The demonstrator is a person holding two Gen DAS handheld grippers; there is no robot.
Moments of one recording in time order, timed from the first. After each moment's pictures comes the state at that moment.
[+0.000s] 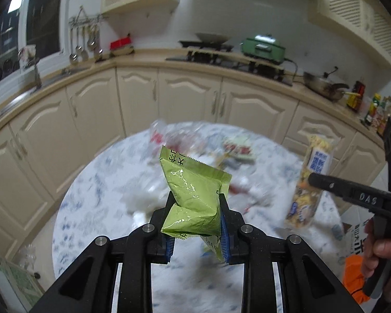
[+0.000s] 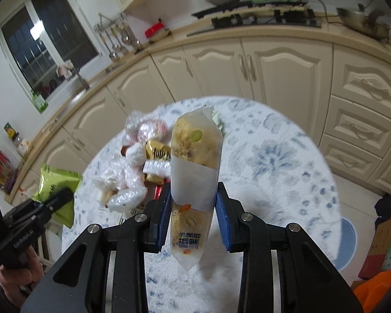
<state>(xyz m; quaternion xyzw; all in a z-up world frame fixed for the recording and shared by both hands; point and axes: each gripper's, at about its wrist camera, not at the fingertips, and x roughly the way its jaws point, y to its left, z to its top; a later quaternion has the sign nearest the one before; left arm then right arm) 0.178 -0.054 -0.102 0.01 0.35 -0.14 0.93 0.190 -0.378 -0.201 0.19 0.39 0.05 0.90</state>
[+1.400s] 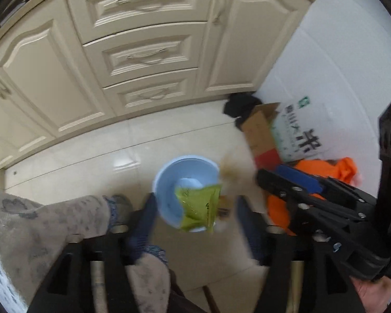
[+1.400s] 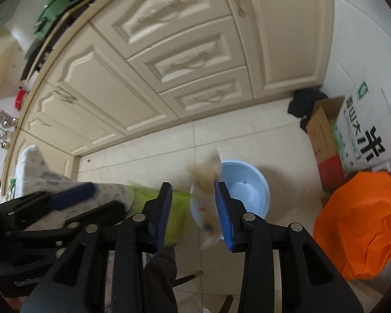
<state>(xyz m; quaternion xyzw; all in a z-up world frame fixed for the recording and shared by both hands) 0.290 -0.602 -0.323 0.25 0.54 -0.40 0.70 0.030 -0.714 -0.376 0.38 0.43 -0.24 0.78</state>
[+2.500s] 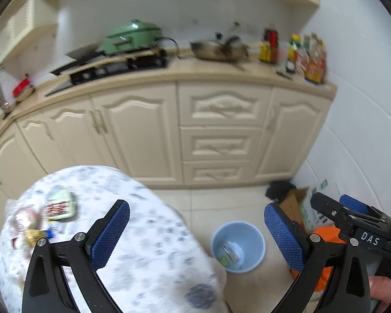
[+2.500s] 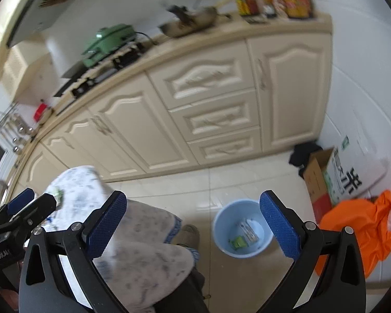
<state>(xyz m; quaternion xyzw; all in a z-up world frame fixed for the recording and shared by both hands) 0.162 -0.302 -0.099 0.12 0.34 -0.34 0.87 0.024 -0.605 -0.201 0.30 0.32 -0.26 0.86</state>
